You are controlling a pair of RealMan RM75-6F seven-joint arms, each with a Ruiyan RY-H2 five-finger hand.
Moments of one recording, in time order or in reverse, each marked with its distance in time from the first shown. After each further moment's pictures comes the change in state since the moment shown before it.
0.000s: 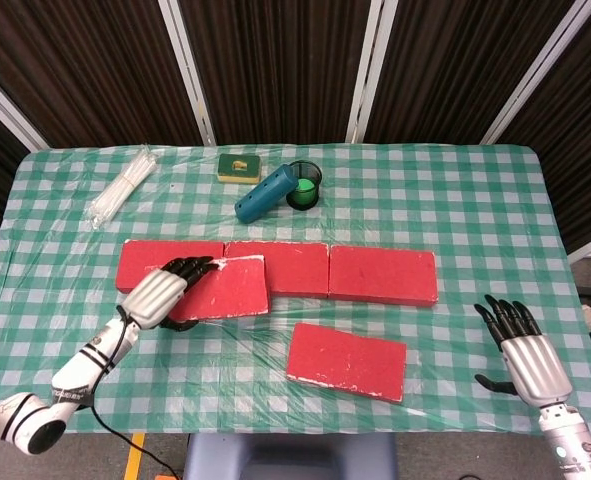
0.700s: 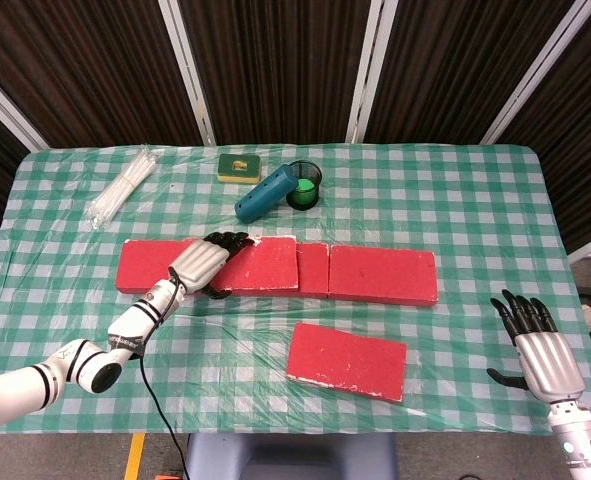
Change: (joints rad) left arm -0.204 -0.192 -0.082 0.294 -0.098 -0.238 0.012; right arm -0.009 0.000 0.022 0.012 0.064 0.003 -0.019
